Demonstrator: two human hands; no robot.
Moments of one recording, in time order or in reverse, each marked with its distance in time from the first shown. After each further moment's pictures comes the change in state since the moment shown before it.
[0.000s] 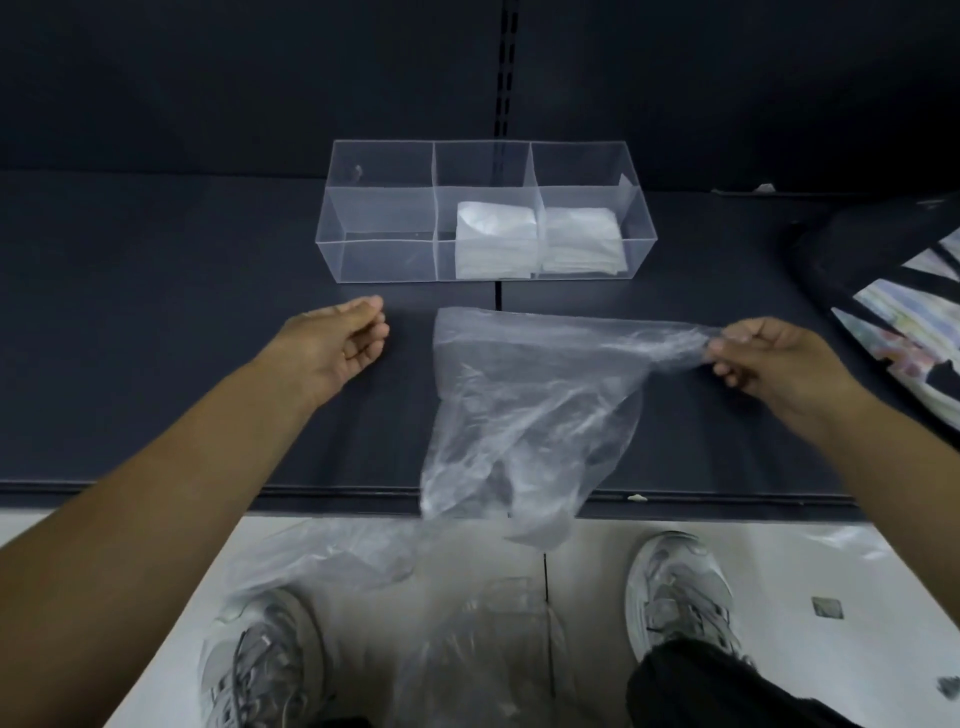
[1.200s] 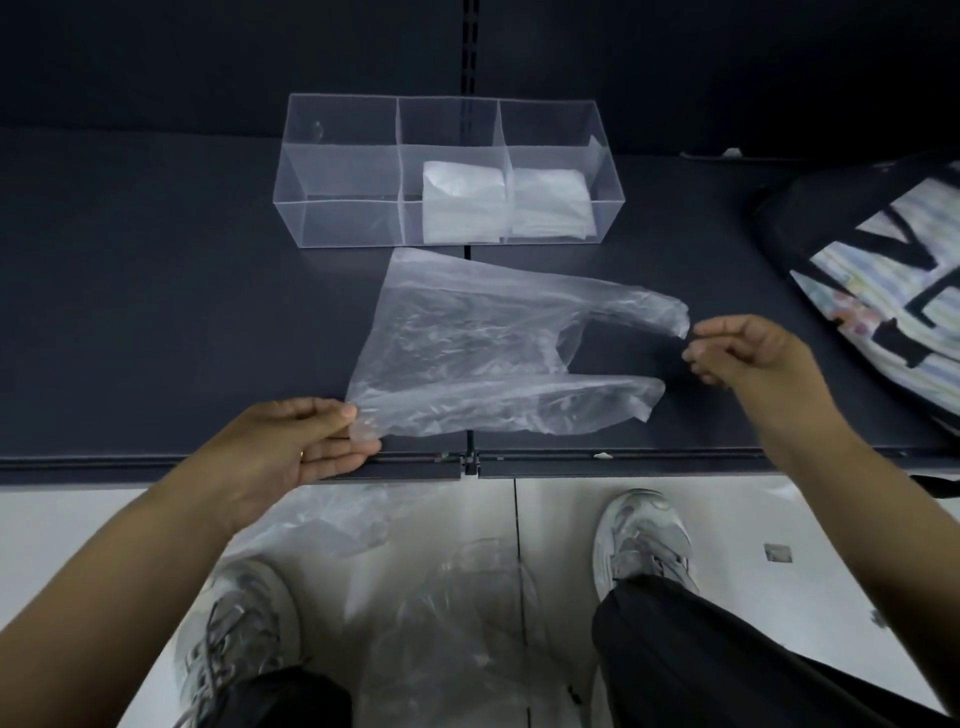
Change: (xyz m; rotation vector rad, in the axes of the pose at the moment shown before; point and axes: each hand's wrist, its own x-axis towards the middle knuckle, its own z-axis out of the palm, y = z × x) left_hand -0.075 -0.061 -0.041 0.174 -0.140 -0.208; right_hand -0.069 0.004 0.004 -0.110 0.091 -0.159
